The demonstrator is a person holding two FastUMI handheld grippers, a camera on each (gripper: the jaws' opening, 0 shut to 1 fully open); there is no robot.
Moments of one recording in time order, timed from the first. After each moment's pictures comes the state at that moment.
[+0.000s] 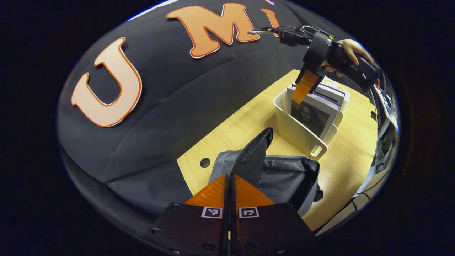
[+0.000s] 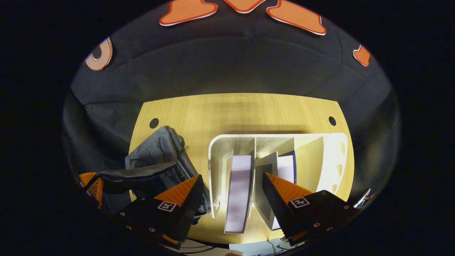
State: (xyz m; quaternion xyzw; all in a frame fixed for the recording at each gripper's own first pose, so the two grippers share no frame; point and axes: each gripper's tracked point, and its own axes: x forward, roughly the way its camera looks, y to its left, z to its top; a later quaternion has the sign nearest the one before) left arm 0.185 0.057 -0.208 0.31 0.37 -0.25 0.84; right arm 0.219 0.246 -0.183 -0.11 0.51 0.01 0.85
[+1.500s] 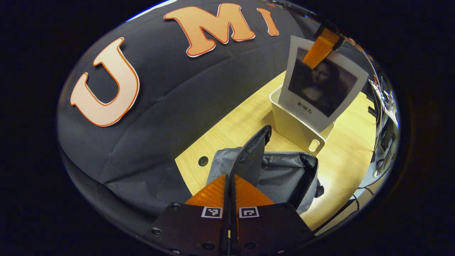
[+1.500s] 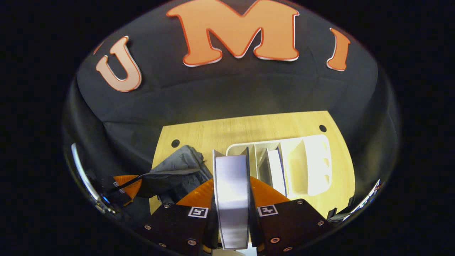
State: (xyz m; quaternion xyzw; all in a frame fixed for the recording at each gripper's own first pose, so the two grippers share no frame) left arm 0.179 0.067 -0.211 0.32 0.36 -0.27 0.83; right arm 0.136 0.276 -0.059 -0.05 0.39 0.03 0.92
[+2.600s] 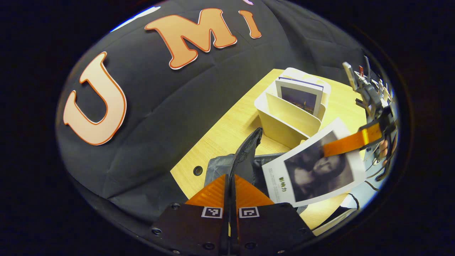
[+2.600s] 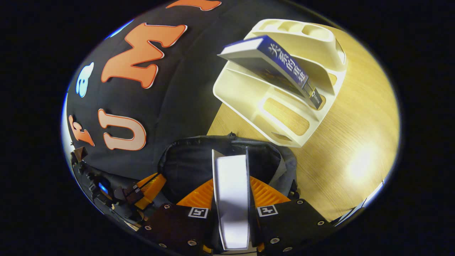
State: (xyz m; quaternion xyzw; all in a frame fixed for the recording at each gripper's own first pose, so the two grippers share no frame) left arm 0.170 0.038 -0.191 0.34 0.35 -0.33 0.81; right arm 0.054 0.335 -0.256 0.43 0.36 0.05 0.83
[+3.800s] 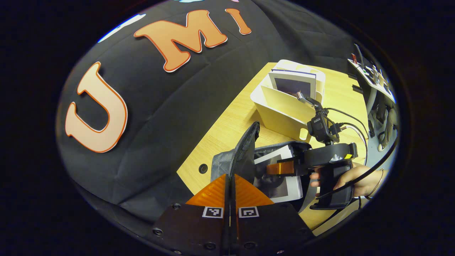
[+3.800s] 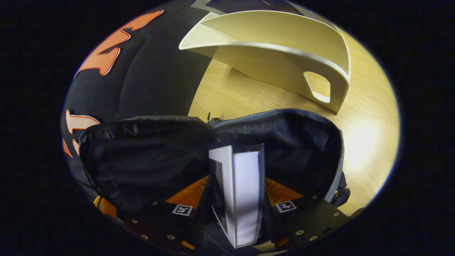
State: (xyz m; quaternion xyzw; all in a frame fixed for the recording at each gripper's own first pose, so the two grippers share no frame) left arm 0.165 0.057 -0.195 0.38 0.34 -0.33 0.79; right arm 0.115 0.419 -0.364 0.44 0.42 -0.02 0.80
